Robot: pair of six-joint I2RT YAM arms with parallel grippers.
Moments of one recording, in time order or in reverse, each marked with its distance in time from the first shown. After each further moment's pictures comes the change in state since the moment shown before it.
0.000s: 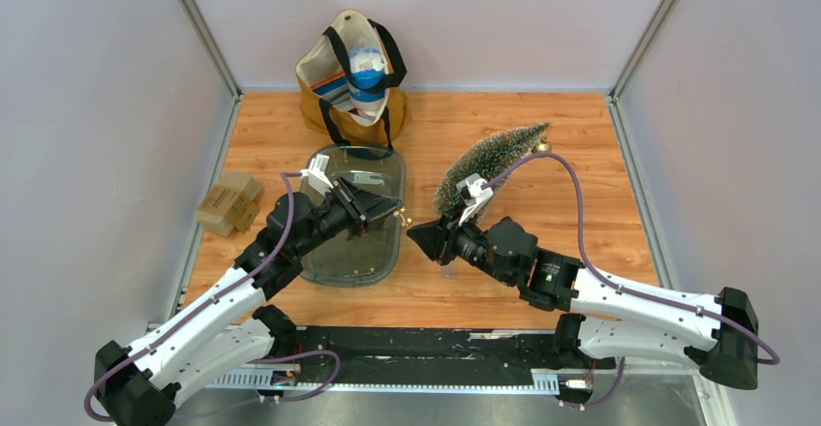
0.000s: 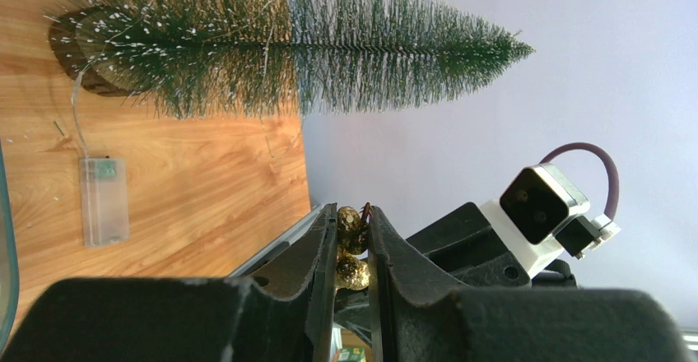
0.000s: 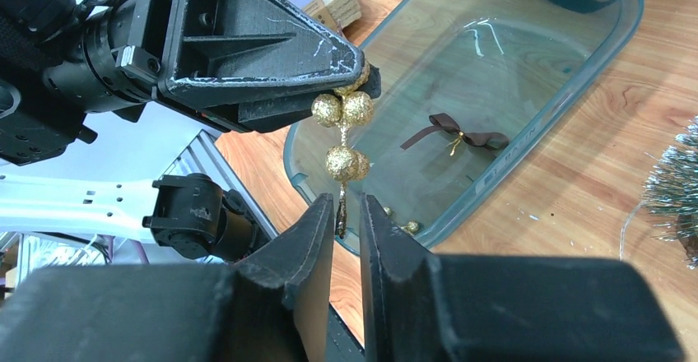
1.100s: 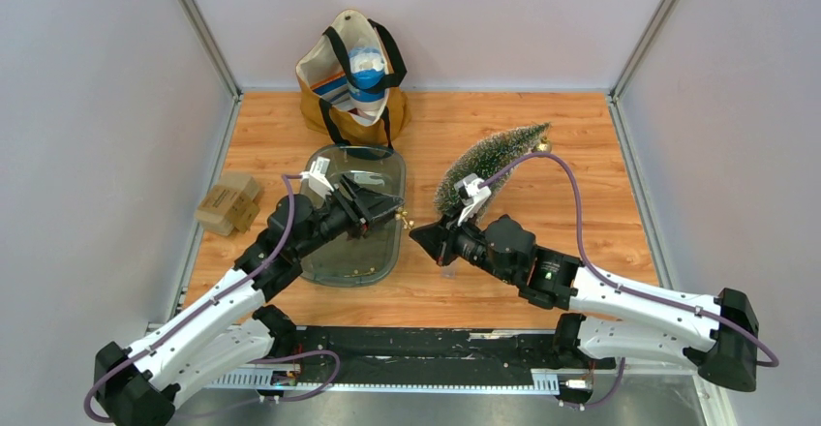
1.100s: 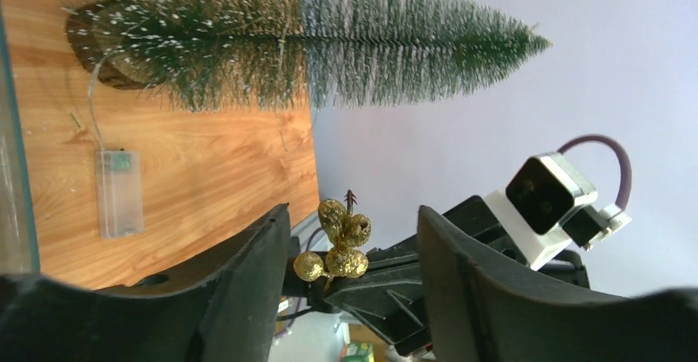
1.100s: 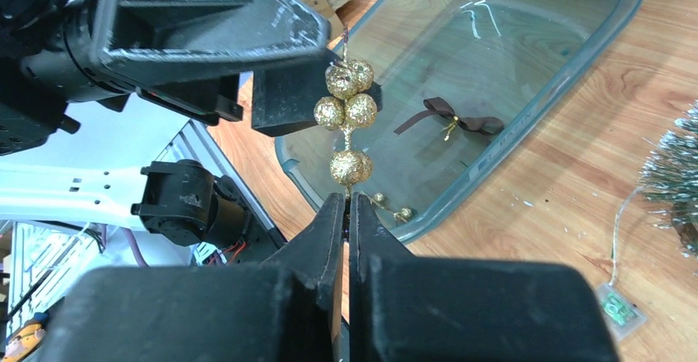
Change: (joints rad) left arm 0.000 -0.001 -0.015 0.005 0.010 0.006; right arm -0.026 0.009 0.000 -0.024 -0.044 0.002
